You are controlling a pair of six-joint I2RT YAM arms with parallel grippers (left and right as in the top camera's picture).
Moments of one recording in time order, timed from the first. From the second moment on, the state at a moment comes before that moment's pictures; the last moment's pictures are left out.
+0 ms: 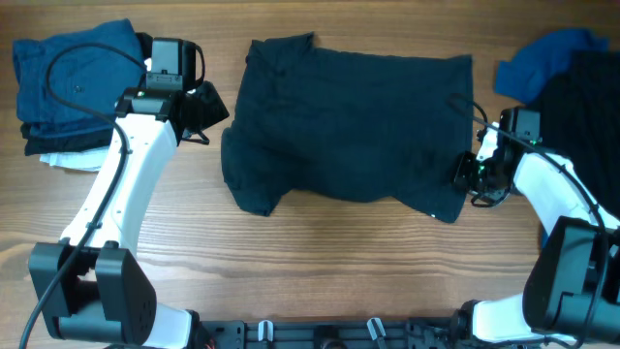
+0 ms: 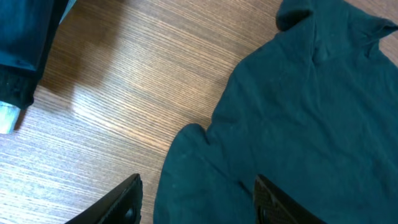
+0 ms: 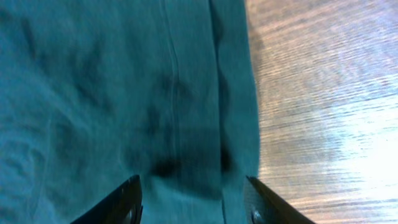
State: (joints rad) left arm -0.10 1.65 1.33 -0.77 -0.04 -0.56; right arm -0.21 1.64 0.88 -0.65 -0.19 0.18
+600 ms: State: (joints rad) left arm -0.10 1.65 1.33 -0.77 -0.04 -0.56; right arm -0.21 1.64 0.99 -0.79 -0.07 0.26
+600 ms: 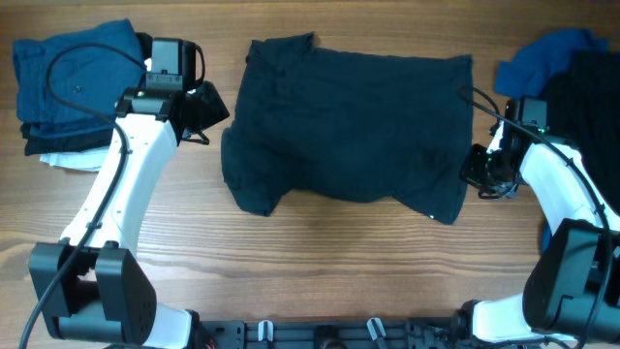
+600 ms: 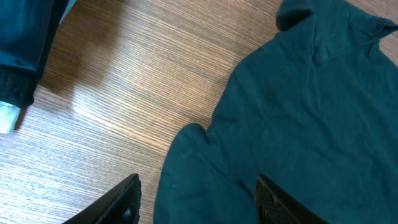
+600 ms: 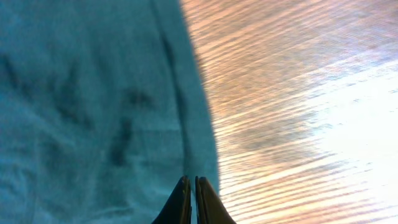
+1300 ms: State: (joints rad) left arm -0.10 1.67 1.33 -0.77 -0.04 -0.56; right arm -0.21 1.64 0.81 -0.52 -0.28 0.31
